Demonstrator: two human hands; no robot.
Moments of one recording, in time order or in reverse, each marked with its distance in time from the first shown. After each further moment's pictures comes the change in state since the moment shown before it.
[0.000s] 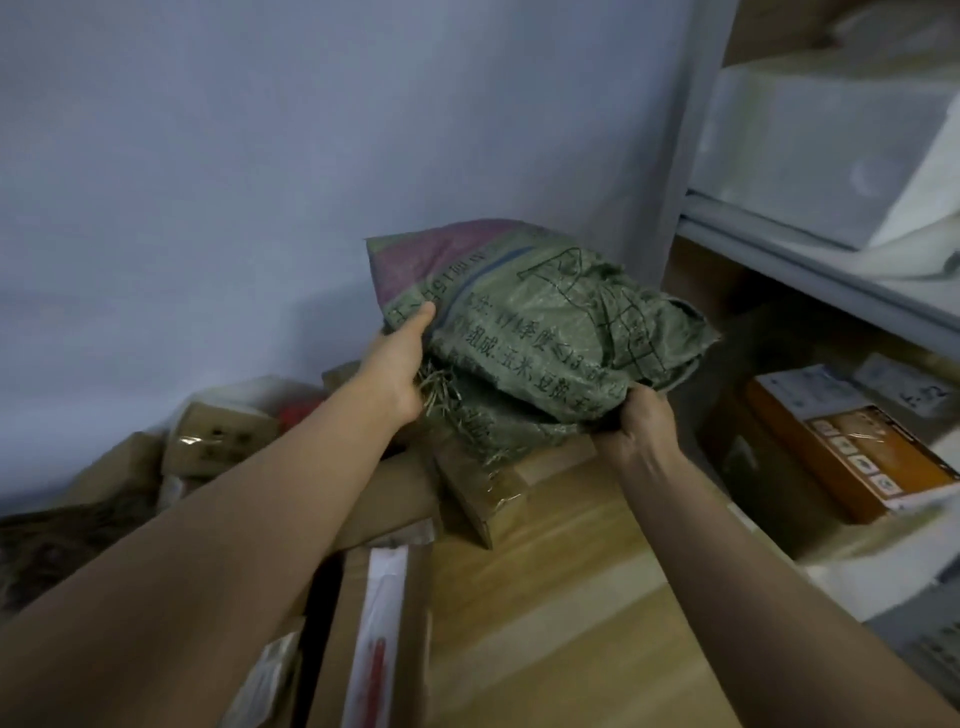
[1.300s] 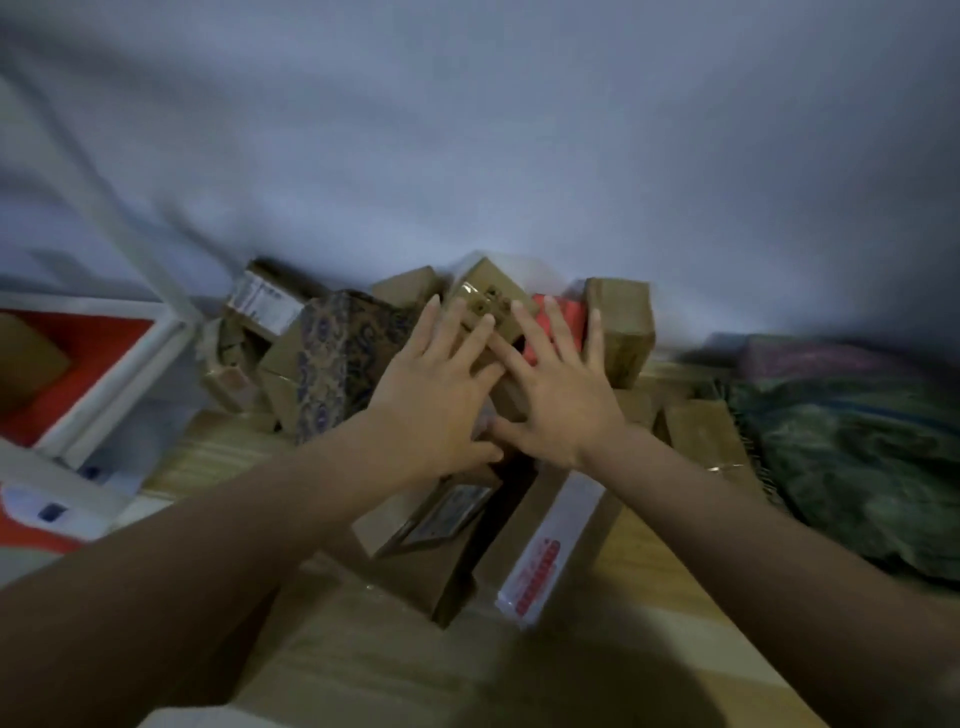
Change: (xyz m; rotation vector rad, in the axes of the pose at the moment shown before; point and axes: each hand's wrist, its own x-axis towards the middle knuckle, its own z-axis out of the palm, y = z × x) left_hand -0.116 -0.047 -0.194 2.268 0.226 0.296; right_hand -0.116 0.219 0.088 -2.103 -1.427 -1.222
